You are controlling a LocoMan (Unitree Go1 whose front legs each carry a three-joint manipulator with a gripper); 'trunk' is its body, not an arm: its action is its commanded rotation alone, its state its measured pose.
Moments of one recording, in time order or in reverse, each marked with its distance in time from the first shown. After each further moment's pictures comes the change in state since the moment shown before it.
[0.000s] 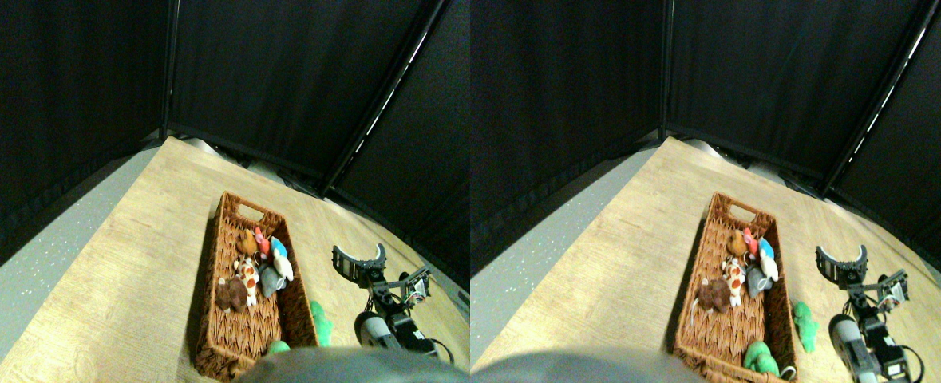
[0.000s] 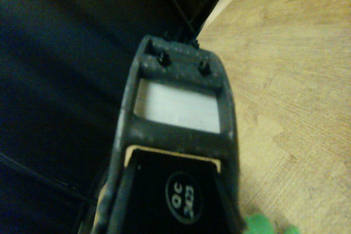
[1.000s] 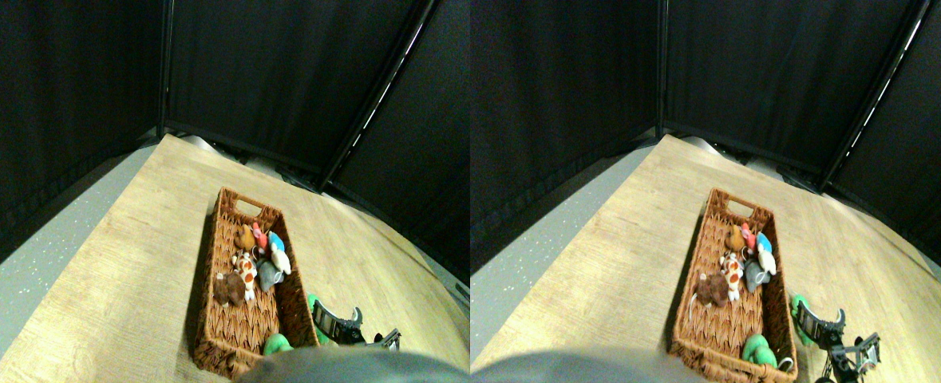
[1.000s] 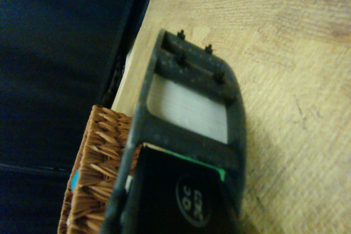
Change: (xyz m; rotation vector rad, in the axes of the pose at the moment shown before) right arm -0.030 -0.091 -0.043 0.308 0.154 -0.209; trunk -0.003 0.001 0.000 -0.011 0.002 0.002
